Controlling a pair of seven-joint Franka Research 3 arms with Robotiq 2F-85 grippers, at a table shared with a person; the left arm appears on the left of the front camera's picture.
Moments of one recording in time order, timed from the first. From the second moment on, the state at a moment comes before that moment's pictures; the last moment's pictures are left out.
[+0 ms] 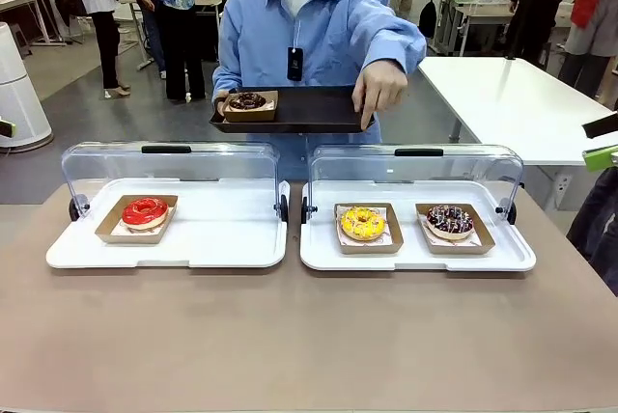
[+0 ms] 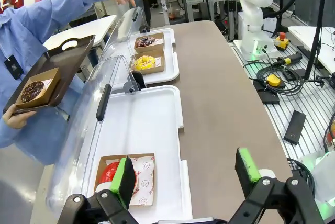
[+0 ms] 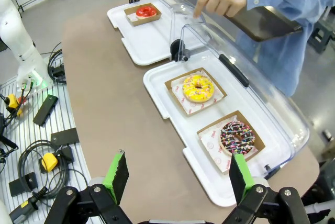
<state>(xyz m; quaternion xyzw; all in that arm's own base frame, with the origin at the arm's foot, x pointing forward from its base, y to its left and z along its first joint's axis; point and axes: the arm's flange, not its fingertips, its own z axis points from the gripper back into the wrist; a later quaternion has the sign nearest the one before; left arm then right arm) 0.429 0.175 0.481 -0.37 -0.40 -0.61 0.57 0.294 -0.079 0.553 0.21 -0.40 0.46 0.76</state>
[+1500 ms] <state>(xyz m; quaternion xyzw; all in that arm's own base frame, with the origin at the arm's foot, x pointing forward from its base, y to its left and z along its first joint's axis) 0.429 0.176 0.481 -0.37 -0.40 -0.61 0.57 0.320 0.012 0.561 0.14 -0.30 0.56 0.76</state>
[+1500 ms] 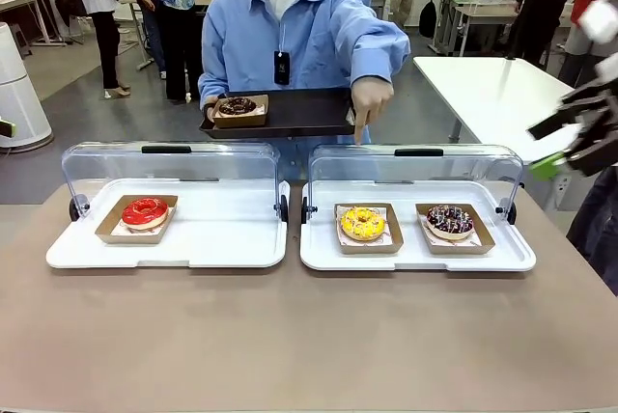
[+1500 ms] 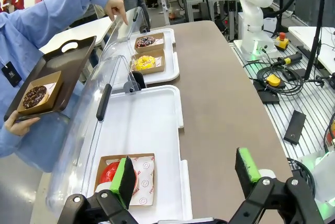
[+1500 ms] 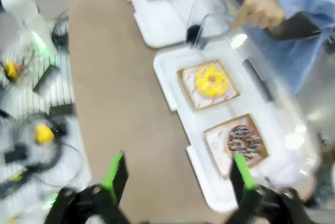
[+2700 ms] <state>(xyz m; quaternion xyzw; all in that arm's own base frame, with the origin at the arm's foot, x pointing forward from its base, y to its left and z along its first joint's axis) 0.430 0.176 0.480 -0.37 -0.40 -0.61 0.57 0.440 0.170 0.457 0.00 -0.11 0.63 0.77</state>
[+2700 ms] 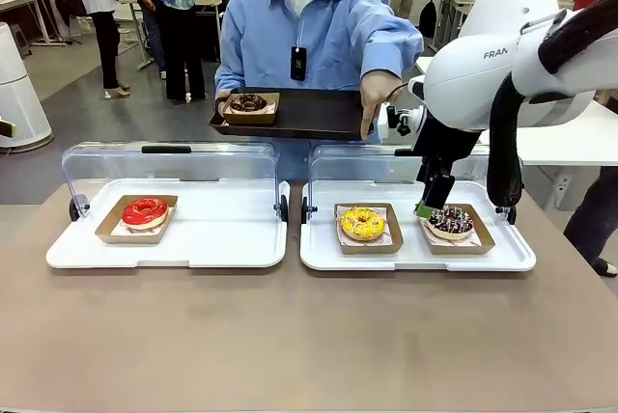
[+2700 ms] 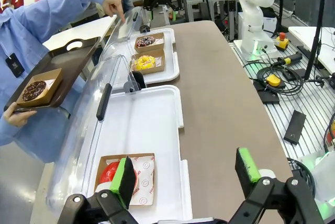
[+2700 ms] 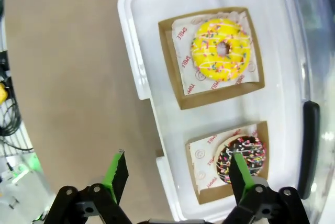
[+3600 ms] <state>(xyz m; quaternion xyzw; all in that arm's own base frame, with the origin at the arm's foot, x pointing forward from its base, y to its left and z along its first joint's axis) 0.430 0.176 0.480 -0.37 -0.40 -0.61 0.57 0.440 0.189 0.439 -0.01 -0.08 0.65 0.75</state>
